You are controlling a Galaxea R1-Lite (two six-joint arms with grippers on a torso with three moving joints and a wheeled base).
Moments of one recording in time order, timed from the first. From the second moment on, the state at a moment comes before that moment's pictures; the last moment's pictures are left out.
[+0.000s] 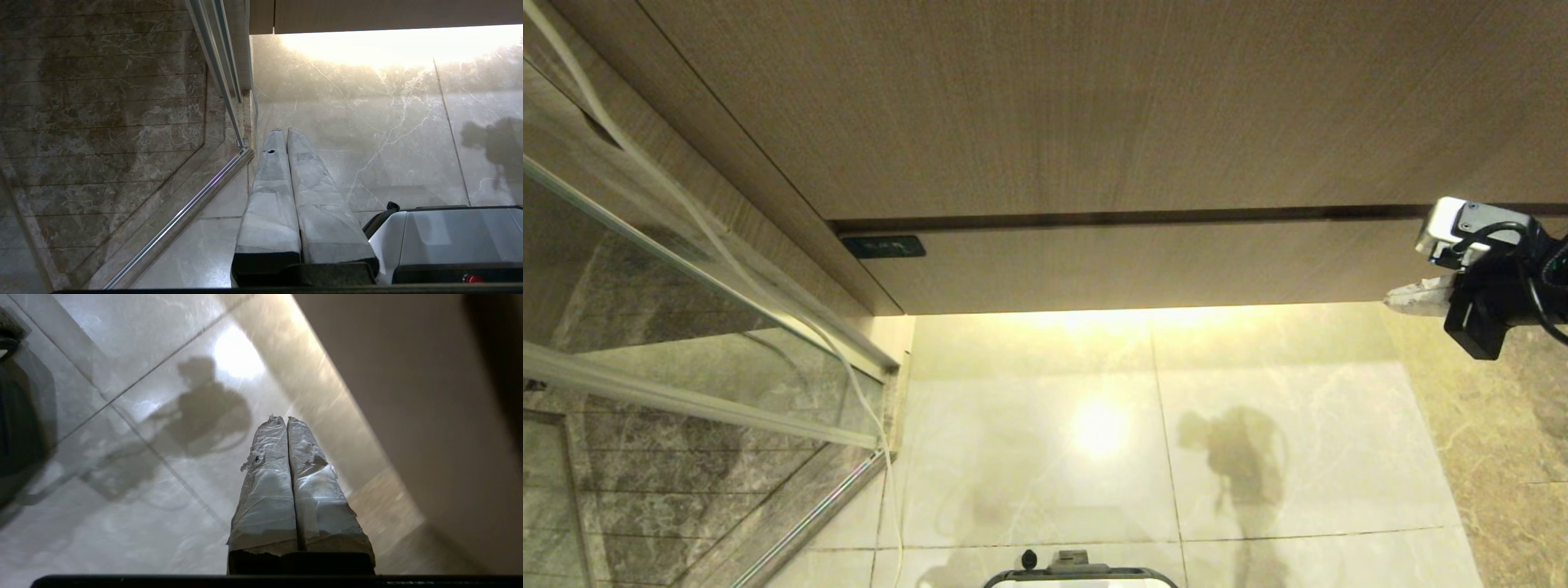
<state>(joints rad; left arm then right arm) 0.00 0.00 0.00 -0.01 0.00 0.00 -0.13 1.55 -1.18 0.20 0.37 -1.07</state>
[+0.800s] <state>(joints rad) 0.00 0.00 0.00 -0.01 0.00 0.00 0.04 1.73 -1.35 0.25 0.52 -1.62</state>
